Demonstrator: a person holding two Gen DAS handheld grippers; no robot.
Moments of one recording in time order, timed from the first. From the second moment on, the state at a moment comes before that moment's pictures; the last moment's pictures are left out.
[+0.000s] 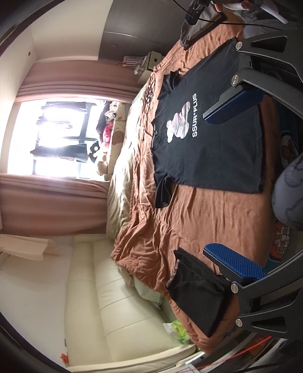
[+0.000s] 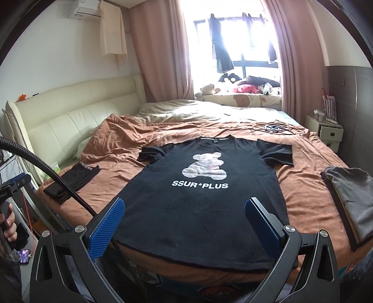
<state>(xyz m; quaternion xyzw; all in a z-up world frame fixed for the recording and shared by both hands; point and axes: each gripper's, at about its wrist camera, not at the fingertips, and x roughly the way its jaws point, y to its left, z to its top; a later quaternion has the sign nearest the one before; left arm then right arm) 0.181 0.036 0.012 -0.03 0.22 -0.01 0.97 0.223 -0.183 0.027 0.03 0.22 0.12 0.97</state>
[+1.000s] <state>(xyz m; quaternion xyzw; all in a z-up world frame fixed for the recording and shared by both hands) 0.500 0.091 -0.020 -0.06 0.34 -0.02 0.94 0.542 -0.170 0.022 0.06 0.32 0.16 0.93</state>
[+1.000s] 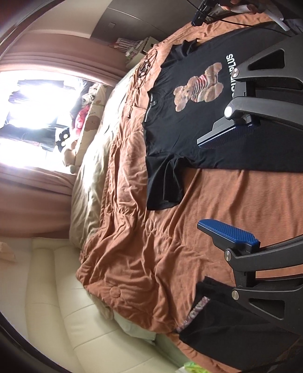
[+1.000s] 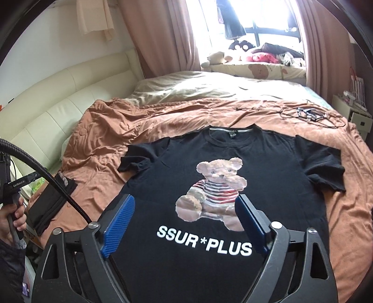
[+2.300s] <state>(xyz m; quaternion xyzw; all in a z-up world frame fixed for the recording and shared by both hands) 0.765 0.103 -0.196 -0.04 0.51 -0.03 0.86 0.842 -0.027 -0.110 0.08 0.47 0.20 0.85</state>
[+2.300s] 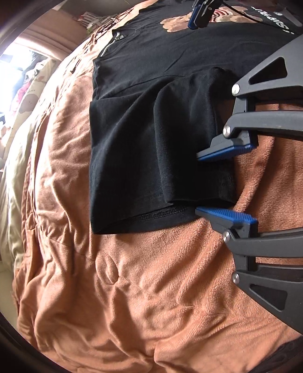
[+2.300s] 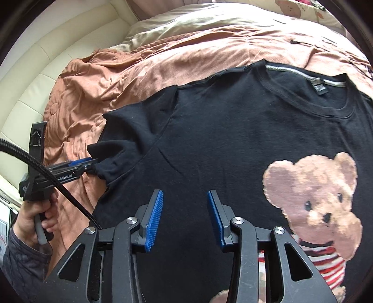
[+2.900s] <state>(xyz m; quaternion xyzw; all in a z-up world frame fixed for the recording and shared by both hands) 0.719 0.111 -0.173 -0.08 0.52 -0.08 0.85 0.861 0.034 -0.121 0.09 0.49 0.23 0.84</state>
